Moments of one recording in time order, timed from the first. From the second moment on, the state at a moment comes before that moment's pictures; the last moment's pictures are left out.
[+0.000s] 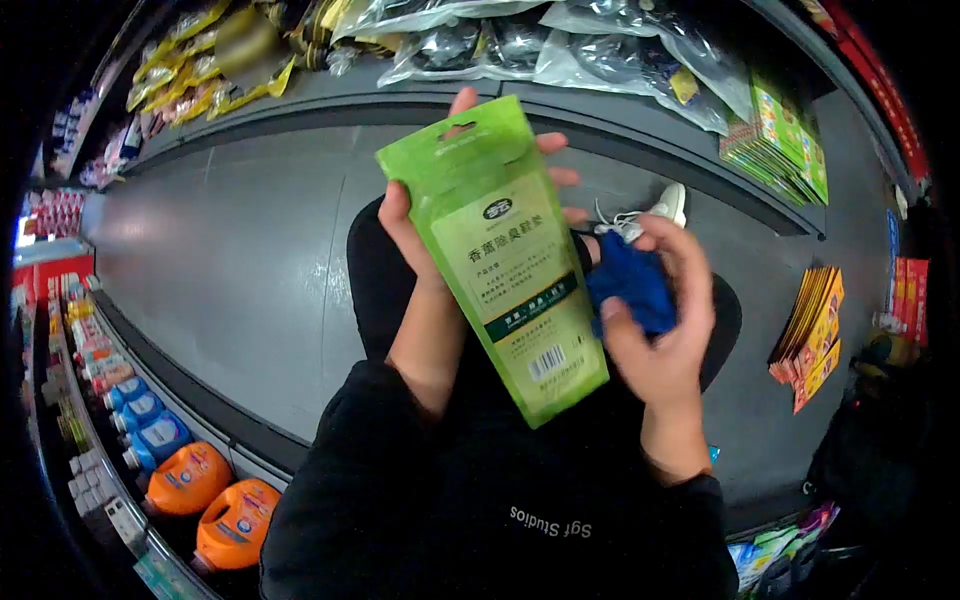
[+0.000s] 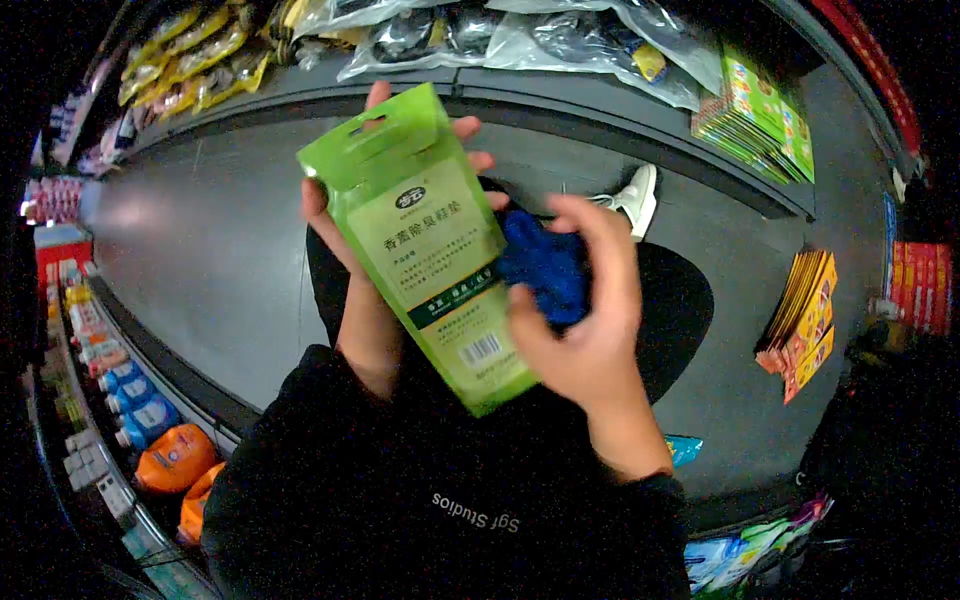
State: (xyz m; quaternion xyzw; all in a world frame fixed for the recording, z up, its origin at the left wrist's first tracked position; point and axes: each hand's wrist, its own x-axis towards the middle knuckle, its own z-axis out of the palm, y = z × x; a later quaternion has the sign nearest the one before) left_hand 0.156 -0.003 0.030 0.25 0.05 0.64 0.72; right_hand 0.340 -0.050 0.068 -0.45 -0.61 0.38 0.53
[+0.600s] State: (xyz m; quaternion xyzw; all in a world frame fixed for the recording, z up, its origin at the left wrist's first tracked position) left_hand 0.171 -0.014 0.010 0.29 0.25 0.61 0.69; right_hand 0.291 0.009 0.076 -0.35 -0.82 0.07 0.45
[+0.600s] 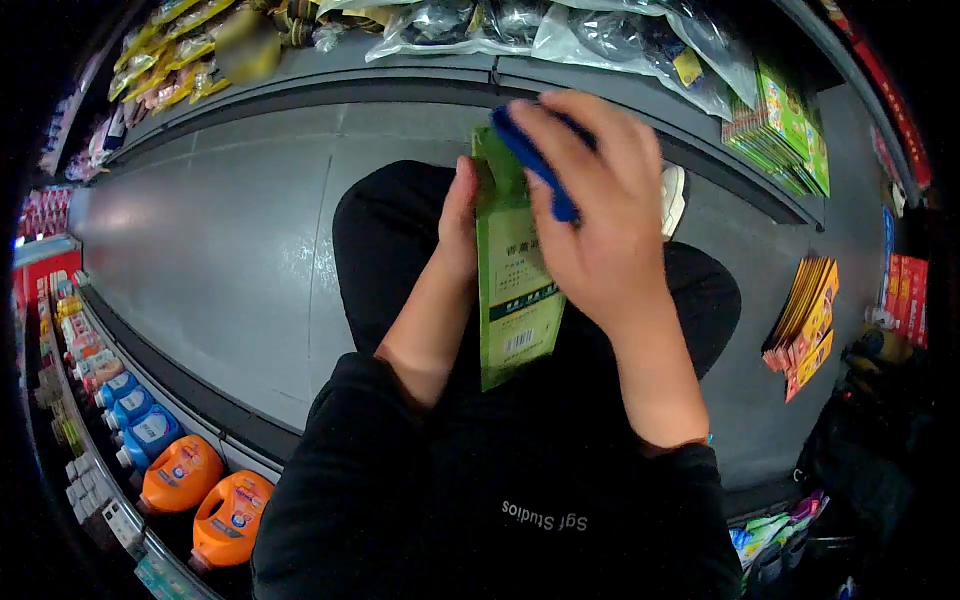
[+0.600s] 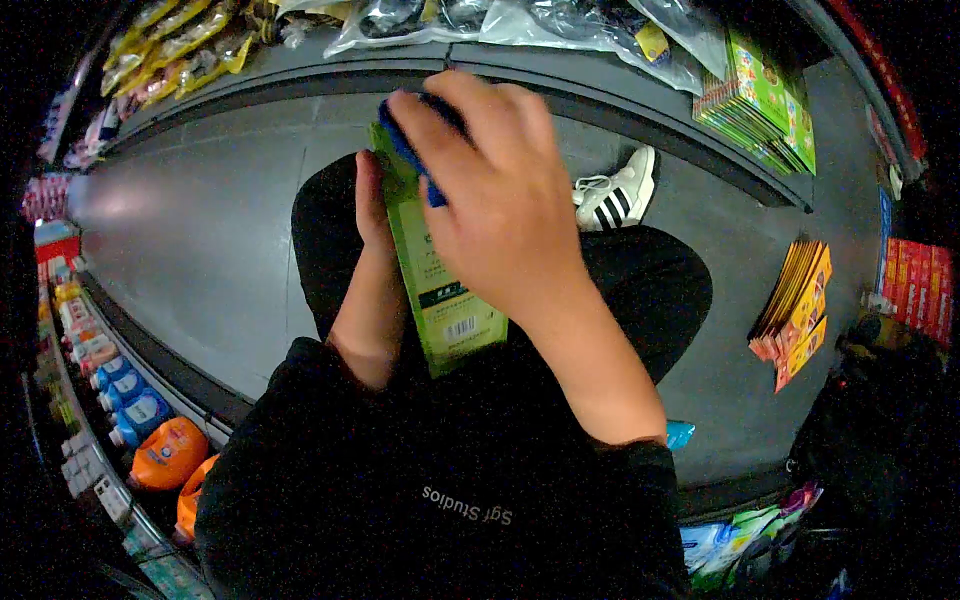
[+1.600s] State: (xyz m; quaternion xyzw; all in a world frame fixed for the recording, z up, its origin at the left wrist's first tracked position) left_hand 0.194 -0.019 0.008 0.22 0.13 0.54 0.81; right_hand 0.327 -0.039 0.057 -0.39 -0.83 0.16 0.36
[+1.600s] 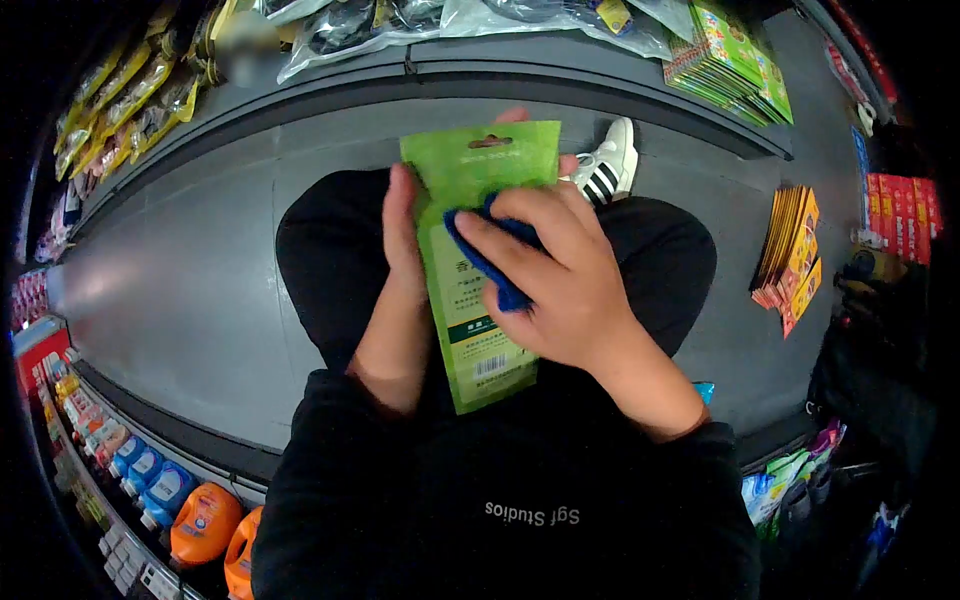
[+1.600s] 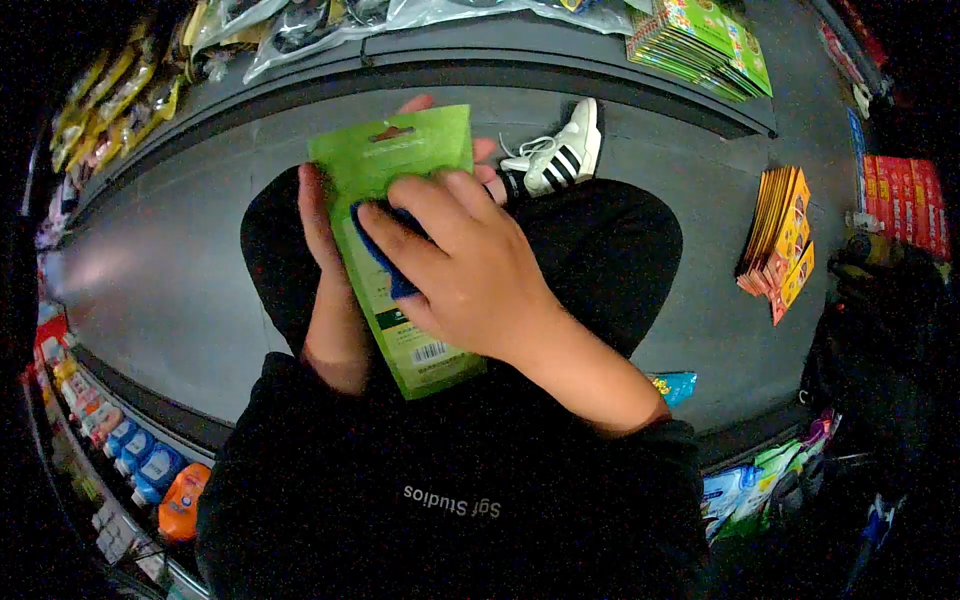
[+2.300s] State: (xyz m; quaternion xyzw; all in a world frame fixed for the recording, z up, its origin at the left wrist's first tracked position) left_hand 0.199 -0.021 0.008 0.11 0.16 0.51 0.84; right_hand 0.351 -0.049 0.048 -0.43 -0.82 0.15 0.34
